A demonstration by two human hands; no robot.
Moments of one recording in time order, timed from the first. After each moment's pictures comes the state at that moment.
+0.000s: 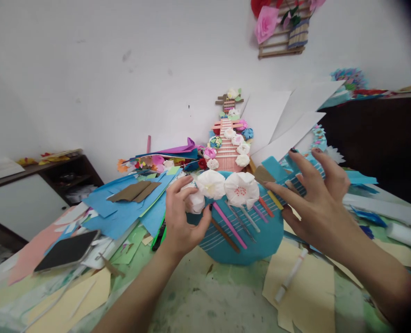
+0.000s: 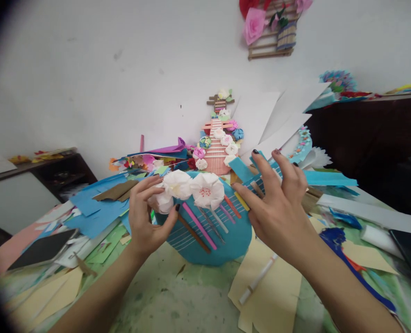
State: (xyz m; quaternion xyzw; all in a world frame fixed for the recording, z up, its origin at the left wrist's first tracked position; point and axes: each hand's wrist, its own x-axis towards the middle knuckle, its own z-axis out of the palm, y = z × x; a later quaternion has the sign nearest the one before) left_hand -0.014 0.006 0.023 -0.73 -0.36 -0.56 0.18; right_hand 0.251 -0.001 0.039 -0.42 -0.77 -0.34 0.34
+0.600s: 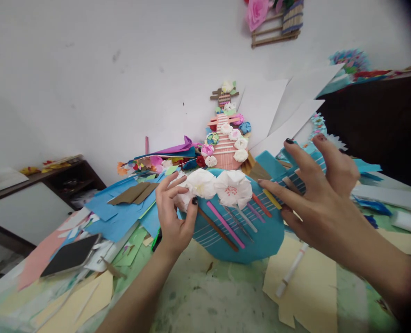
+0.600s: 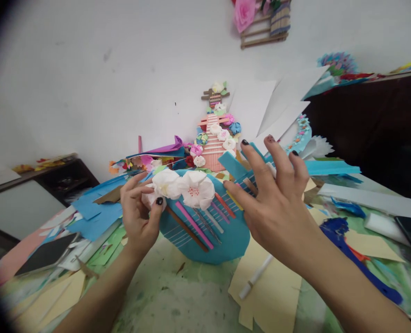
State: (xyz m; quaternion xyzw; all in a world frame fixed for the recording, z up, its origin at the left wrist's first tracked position) left_hand -0.017 0.018 0.015 -0.71 -0.35 -0.60 0.11; right_hand 0.242 -0.017 0.050 -0.42 -0.77 -0.34 0.35
